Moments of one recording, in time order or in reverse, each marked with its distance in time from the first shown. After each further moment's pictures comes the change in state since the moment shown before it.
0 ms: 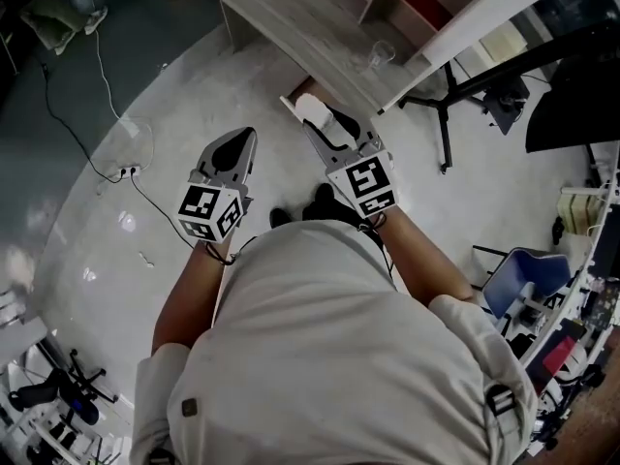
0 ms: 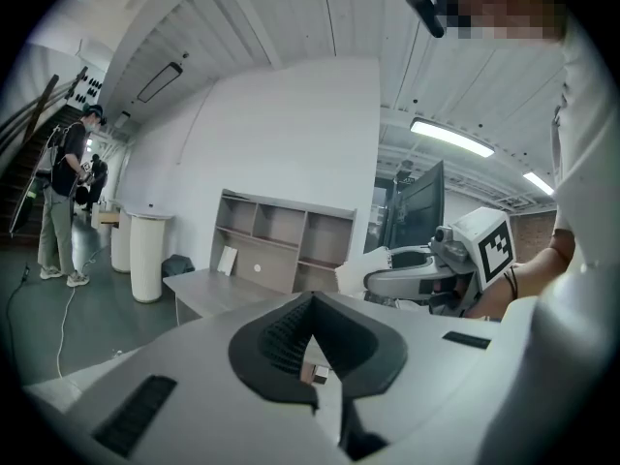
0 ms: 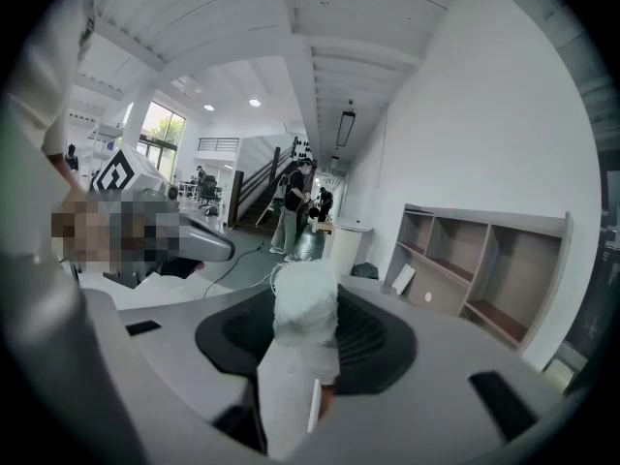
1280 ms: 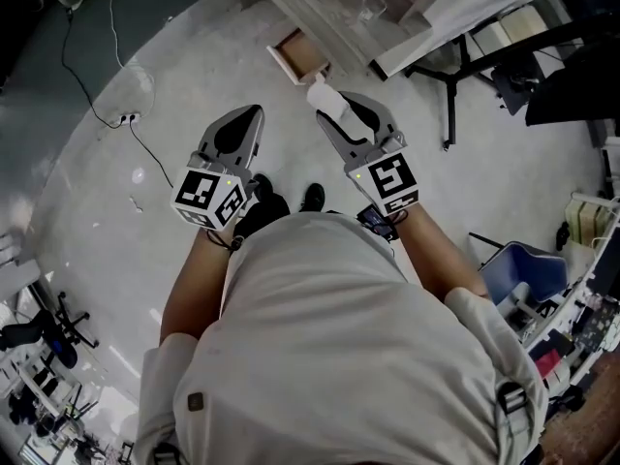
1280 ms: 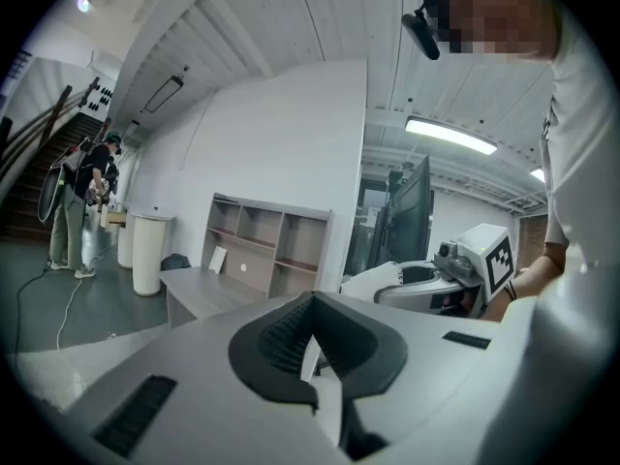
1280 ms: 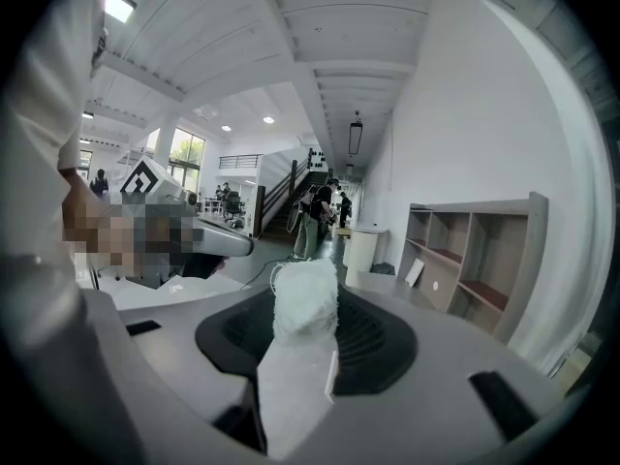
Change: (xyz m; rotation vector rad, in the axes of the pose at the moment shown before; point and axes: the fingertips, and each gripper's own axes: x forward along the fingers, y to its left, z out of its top) left arm 0.002 -0.169 -0.015 -0.010 -0.042 0.055; right arm -0.165 -0.021 -0.056 0.024 -0.059 0.148
